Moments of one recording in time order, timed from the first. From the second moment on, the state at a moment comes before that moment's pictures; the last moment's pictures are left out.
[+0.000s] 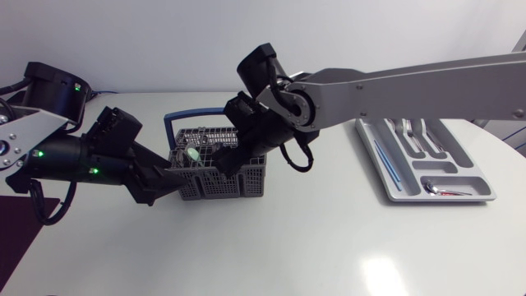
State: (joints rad) left arm -0.19 1.21 0.84 -0.54 0.48 0.42; right arm 0.72 1.88 1.40 -0.38 -0.18 -0.10
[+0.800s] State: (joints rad) left arm -0.19 1.20 0.80 -0.46 0.48 0.42; right arm 0.75 1.78 1.24 -0.14 -0.17 -0.05
